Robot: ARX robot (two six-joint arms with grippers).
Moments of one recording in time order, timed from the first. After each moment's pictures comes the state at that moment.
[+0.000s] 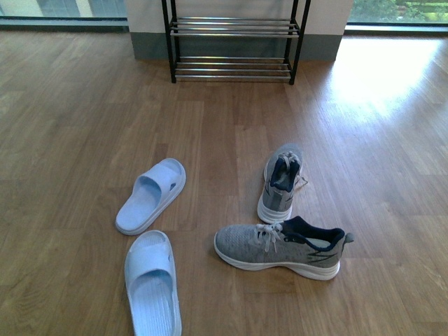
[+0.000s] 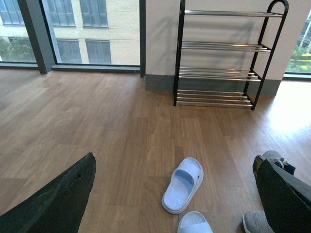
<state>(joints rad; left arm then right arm) 0.00 0.02 0.01 0.00 0.00 0.00 0.00 0.00 0.02 0.00 0.00 0.00</state>
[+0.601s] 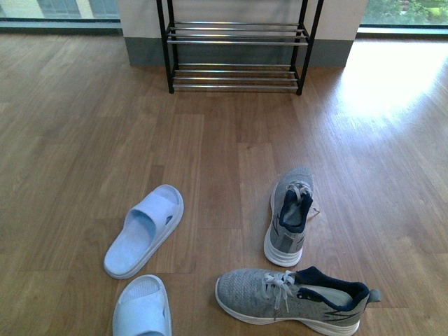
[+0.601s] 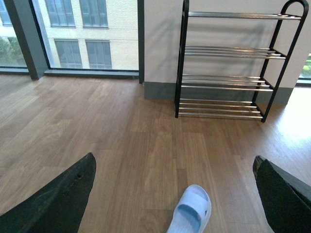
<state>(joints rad) 0.00 0.02 0.01 0.00 0.00 0.00 0.01 0.01 0.02 -0.01 0.02 0.00</state>
